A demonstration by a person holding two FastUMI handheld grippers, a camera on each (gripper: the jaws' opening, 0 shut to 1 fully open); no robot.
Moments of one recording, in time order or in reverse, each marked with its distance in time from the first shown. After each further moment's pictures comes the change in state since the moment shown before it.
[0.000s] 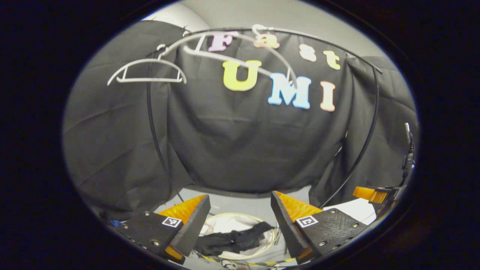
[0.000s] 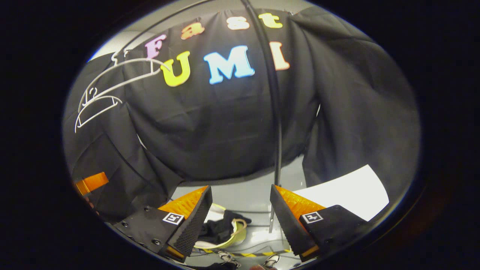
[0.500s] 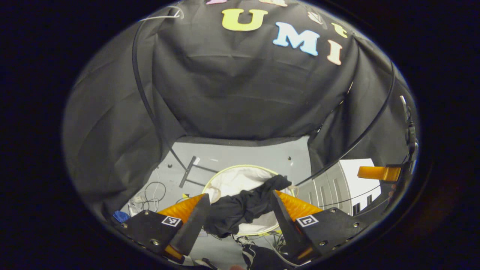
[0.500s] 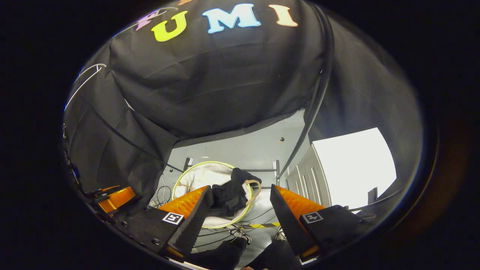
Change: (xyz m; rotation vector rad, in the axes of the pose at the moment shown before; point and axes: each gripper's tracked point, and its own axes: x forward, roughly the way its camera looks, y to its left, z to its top) left arm 0.087 0.092 -0.201 0.021 0.463 -0.120; right arm 0.053 0.082 -0.153 0.042 0.452 -0.081
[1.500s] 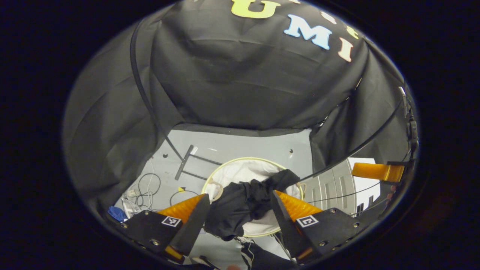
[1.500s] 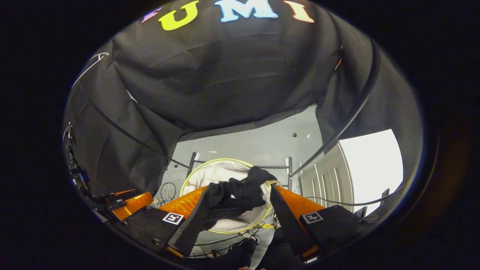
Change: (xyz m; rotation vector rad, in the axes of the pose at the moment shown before) left arm 0.089 0.044 -0.043 -0.046 0.155 -0.038; right arm 0.070 0.073 -0.013 -0.018 0.086 0.007
